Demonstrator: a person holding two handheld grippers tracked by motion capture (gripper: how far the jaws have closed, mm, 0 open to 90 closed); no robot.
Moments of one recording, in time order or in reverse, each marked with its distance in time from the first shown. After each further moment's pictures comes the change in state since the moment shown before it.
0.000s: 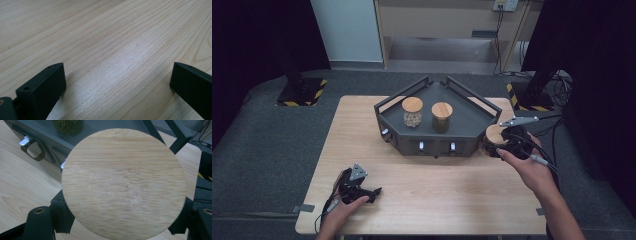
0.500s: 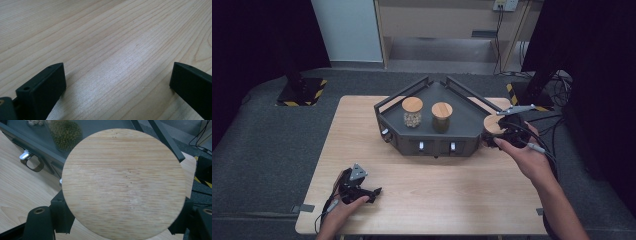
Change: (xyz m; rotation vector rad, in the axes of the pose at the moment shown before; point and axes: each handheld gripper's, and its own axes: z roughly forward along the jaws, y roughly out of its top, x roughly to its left) left arm 0.000 0.000 0.000 0.000 0.000 0.000; right arm 0.000 0.028 0.002 -0.004 -0.009 -0.013
